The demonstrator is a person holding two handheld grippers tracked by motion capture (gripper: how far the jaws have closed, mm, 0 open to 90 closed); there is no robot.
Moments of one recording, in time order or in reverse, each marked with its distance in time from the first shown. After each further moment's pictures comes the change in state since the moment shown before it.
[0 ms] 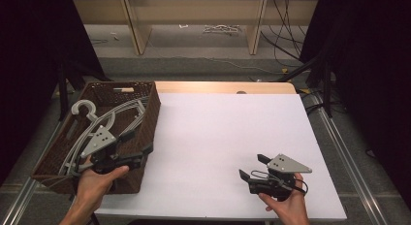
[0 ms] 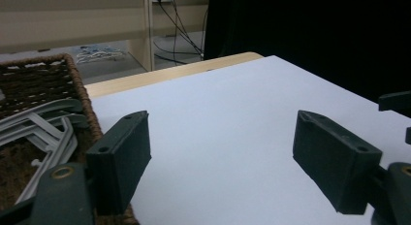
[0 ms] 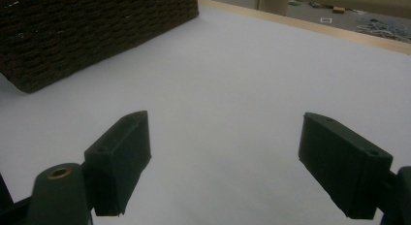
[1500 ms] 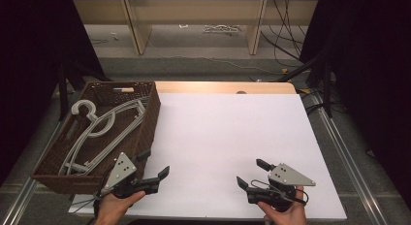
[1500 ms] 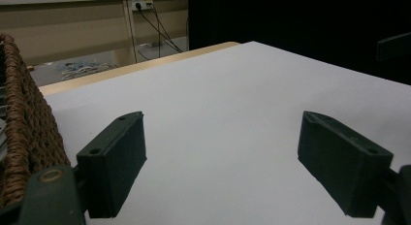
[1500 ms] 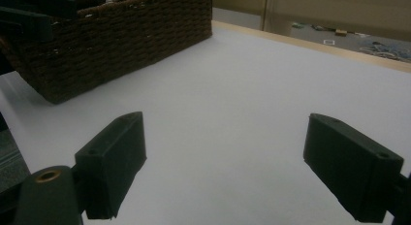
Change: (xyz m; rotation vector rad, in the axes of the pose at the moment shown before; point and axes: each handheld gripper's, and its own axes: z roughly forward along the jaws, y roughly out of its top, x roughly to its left) left arm -0.031 -0.065 0.017 -0.050 -0.048 0.089; right arm 0.020 -0.007 -0.012 -0.092 0.012 -0.009
